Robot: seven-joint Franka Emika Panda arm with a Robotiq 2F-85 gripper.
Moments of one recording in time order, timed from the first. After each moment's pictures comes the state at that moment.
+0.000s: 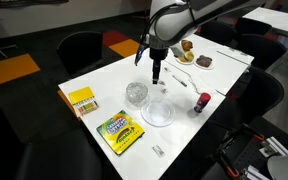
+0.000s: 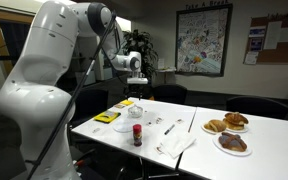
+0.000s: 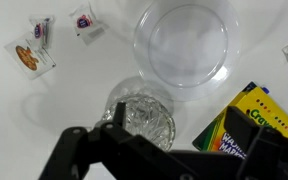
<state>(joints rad) 0.12 0.49 0.14 -1.79 -0.02 2.20 -0.59</state>
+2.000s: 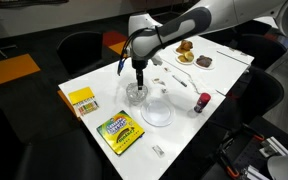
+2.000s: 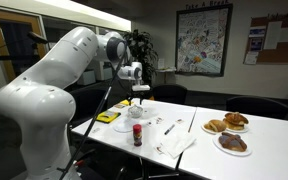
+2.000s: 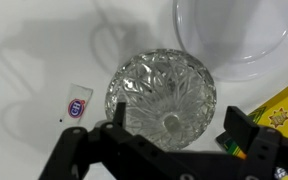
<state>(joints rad) 0.14 0.85 0.20 -1.38 -0.13 2.14 -0.71</state>
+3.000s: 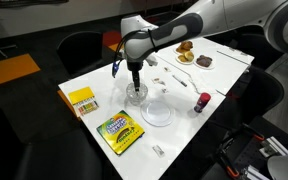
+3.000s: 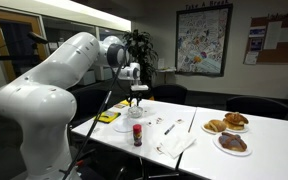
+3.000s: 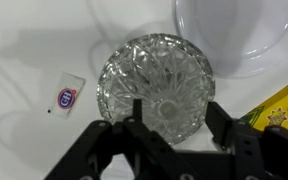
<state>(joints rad) 0.18 0.93 0.20 -1.24 -0.16 2.04 -0.72</state>
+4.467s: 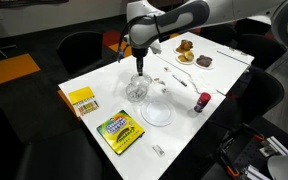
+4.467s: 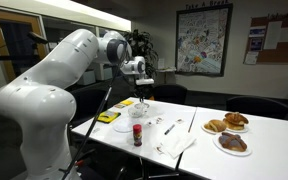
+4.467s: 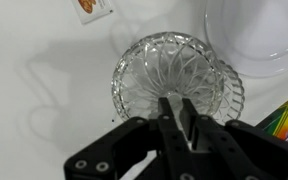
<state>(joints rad) 0.17 0.89 0.14 -1.20 -0.17 2.01 -0.63</state>
